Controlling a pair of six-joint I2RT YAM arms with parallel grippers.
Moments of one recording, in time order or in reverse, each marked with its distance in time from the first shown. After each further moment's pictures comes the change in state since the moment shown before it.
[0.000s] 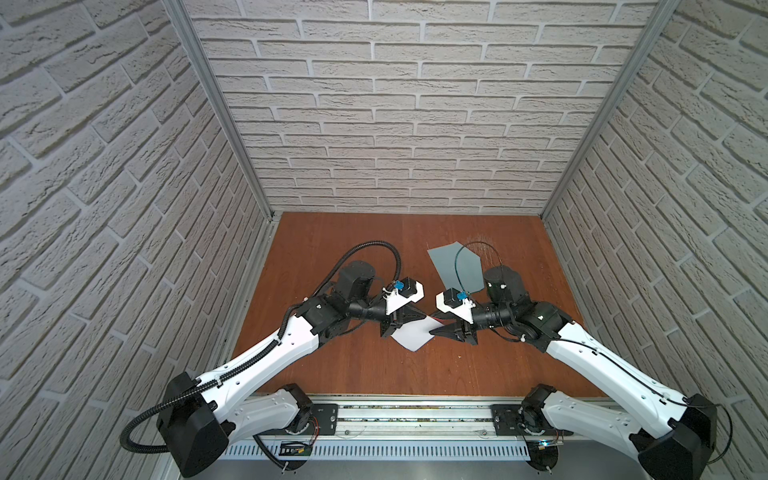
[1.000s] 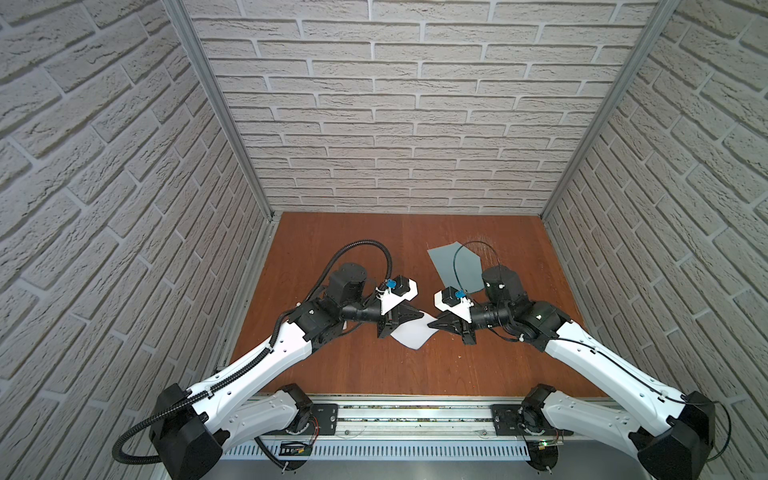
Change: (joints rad) left arm 0.024 -0.061 -0.042 0.055 0.041 -0.084; right arm 0.010 0.011 0.003 0.008 0.013 0.034
